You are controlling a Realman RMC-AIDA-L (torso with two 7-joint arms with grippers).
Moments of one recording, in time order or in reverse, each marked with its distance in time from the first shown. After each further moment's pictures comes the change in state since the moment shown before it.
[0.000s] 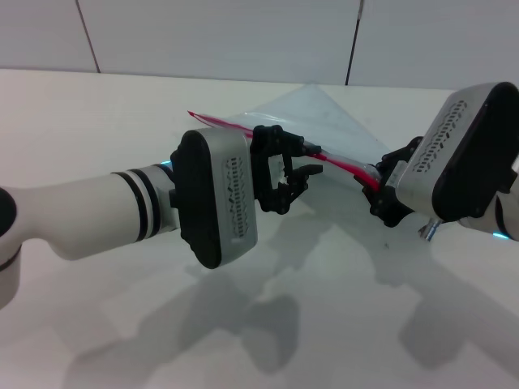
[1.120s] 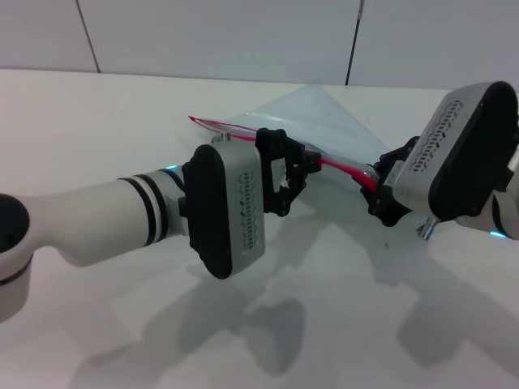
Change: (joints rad) left arm -0.001 -0.001 0.048 -0.001 -0.007 0.076 0.056; right arm 0.012 0.000 -0.001 0.012 0.000 -0.001 0.000
